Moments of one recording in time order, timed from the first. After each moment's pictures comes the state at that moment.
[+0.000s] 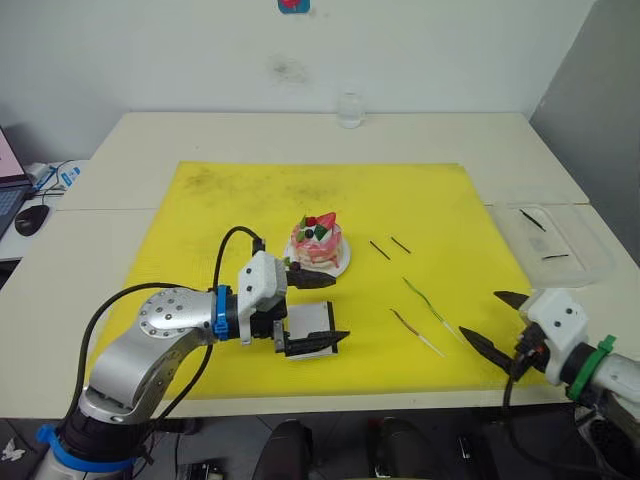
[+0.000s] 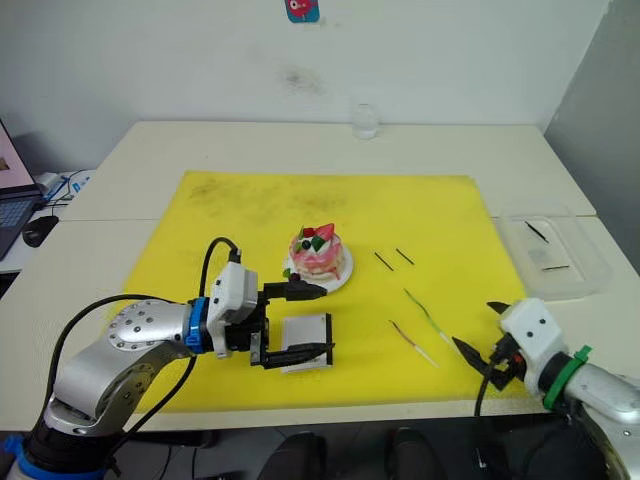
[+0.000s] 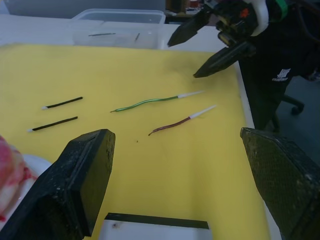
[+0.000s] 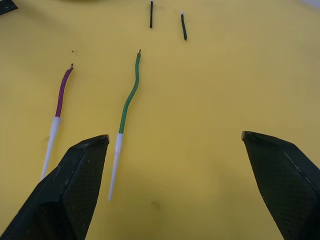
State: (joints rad) left arm -0.20 0.69 -0.09 -0.51 -0.54 0.48 -0.99; right arm 0.30 -0.70 -0.24 -0.71 0.31 0.59 0.59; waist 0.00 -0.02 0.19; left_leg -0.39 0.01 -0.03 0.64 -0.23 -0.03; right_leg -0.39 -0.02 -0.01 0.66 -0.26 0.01
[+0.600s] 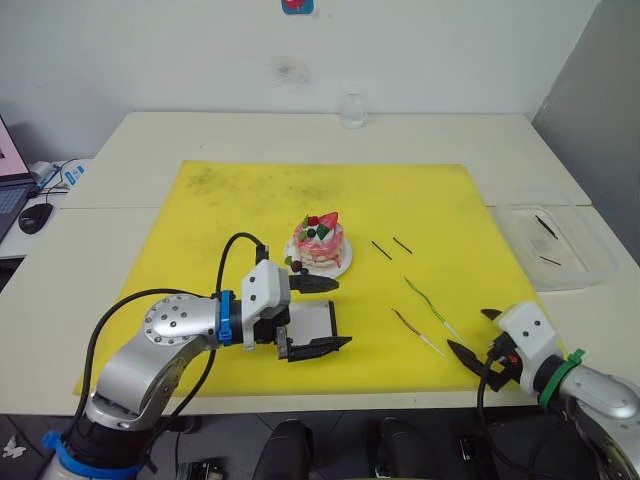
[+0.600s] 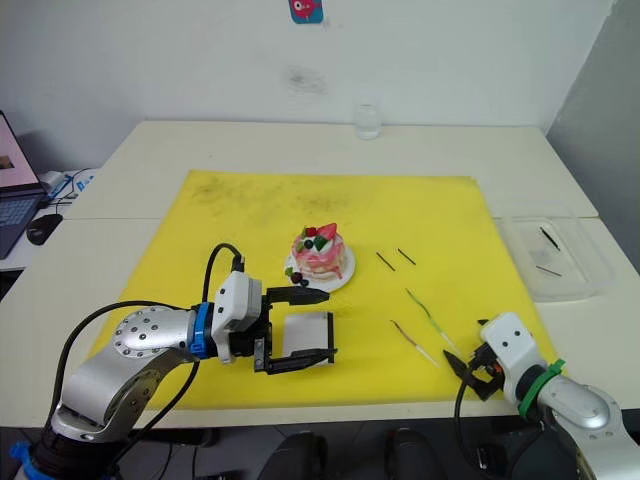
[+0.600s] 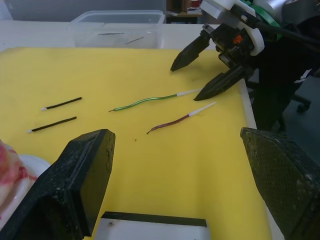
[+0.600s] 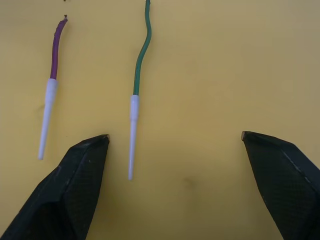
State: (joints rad) left arm -0.19 0.68 -0.09 -0.51 -0.50 0.44 -0.98; right arm 0.33 -0.65 -0.14 -0.69 0.25 0.62 0.52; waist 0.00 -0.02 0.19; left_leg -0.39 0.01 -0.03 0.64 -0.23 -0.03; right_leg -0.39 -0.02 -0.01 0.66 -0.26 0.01
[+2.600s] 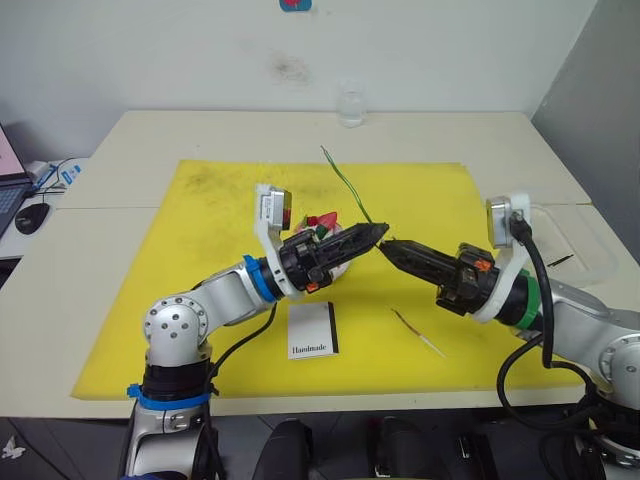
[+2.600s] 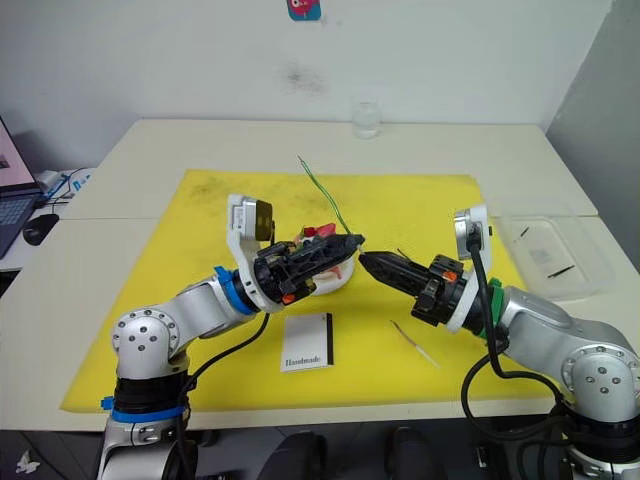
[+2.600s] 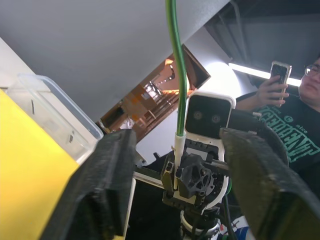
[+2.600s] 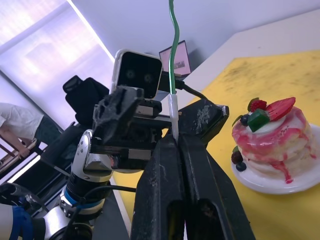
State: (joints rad) left arm -0.46 0.29 0.11 -0.26 -1.55 1.04 -0.32; right arm -0.31 -0.58 -0.16 -0.62 1.58 0.94 0.10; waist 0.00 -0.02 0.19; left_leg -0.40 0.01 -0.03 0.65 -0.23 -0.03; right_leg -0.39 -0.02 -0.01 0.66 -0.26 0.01
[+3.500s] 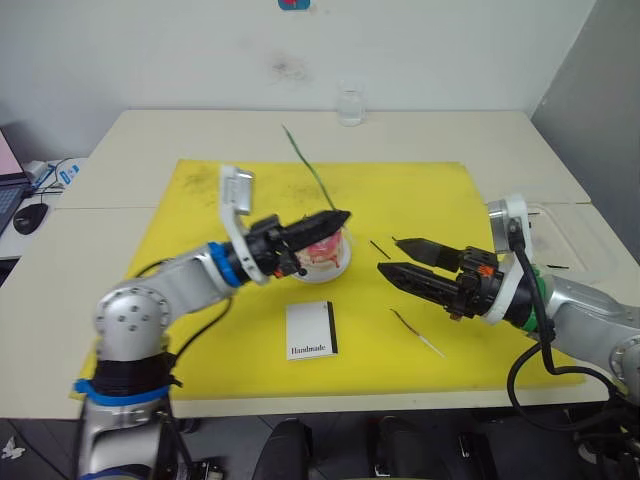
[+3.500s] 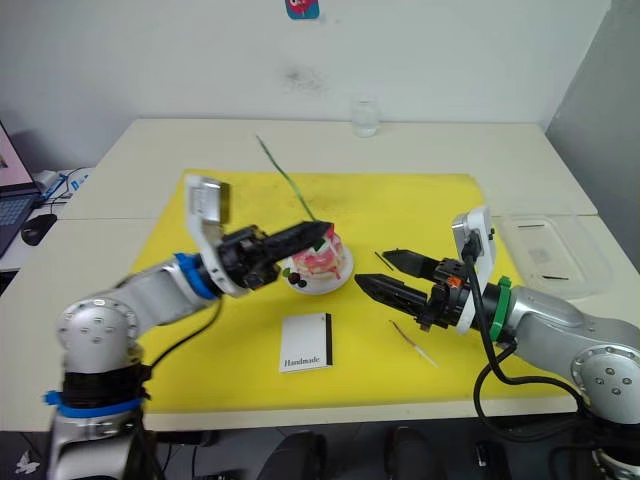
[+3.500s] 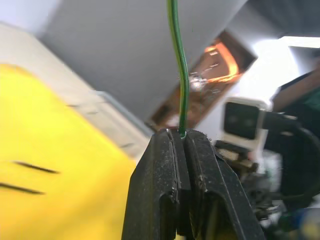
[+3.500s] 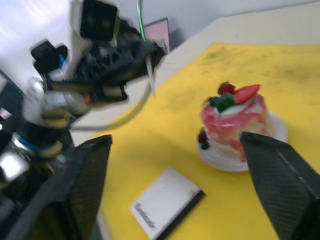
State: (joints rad) left arm -0.51 0.64 0.22 -0.31 -1.33 0.94 -0.44; right arm -0.30 -0.83 -0.10 -0.65 1.30 0.86 0.31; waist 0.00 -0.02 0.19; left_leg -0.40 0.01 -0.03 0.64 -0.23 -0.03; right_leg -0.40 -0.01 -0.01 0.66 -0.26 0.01
